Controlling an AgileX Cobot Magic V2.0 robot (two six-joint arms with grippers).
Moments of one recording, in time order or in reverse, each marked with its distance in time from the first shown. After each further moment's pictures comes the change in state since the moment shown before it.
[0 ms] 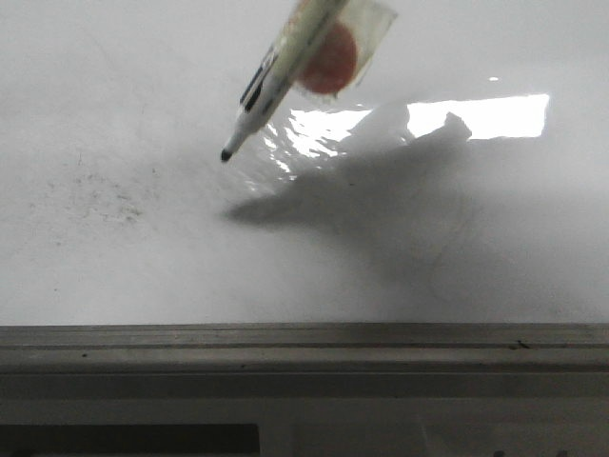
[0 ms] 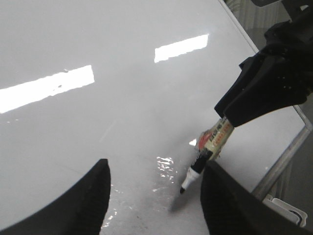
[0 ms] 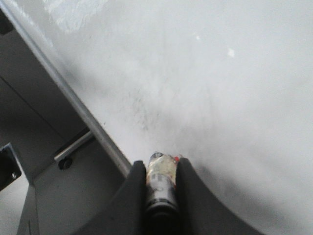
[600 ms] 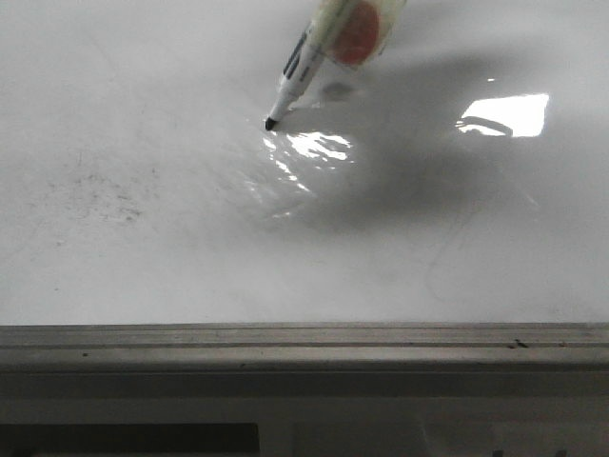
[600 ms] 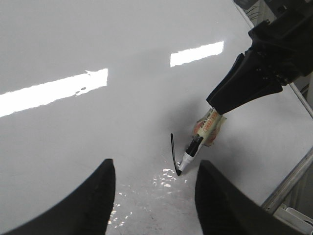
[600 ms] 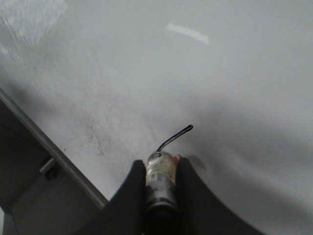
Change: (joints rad) left arm 0.052 -0.022 0.000 -0.006 0.007 -0.004; right arm -0.153 0.116 -0.136 0.008 0.127 0.012
